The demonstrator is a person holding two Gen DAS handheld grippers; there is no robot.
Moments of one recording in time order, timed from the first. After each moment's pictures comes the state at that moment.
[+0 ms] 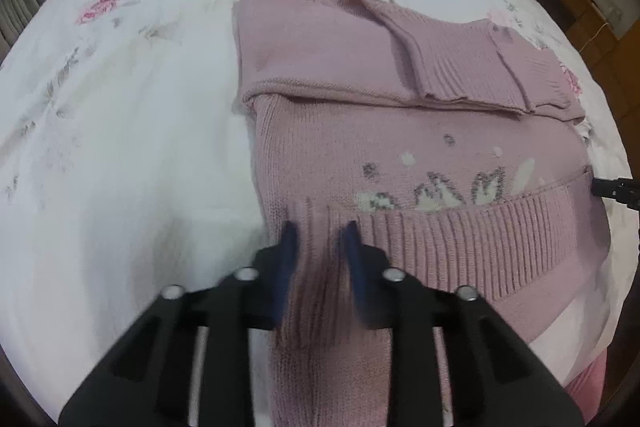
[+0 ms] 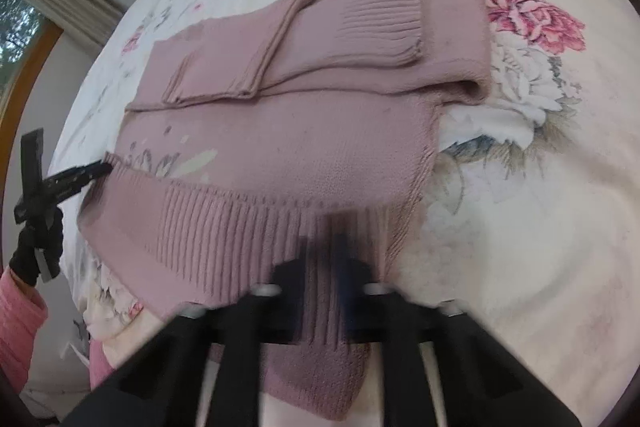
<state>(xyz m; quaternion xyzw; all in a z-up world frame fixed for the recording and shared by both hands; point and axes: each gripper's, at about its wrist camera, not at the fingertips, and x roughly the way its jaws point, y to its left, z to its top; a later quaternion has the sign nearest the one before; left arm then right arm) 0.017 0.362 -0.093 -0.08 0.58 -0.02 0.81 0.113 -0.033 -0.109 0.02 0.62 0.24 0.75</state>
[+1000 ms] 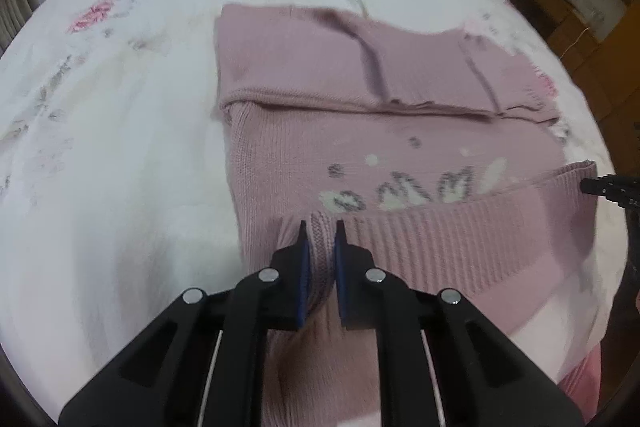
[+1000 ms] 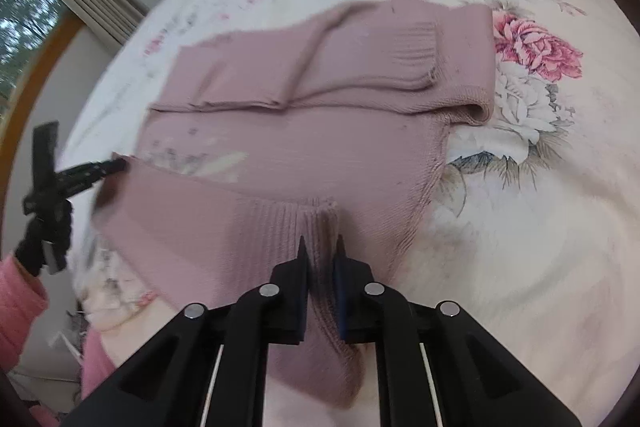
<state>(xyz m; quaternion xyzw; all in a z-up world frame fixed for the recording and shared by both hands) -0.002 0.352 -0.079 -0.09 0.55 -0.05 0.83 0.091 -0.032 -0.084 0.02 0.58 0.27 0.77</state>
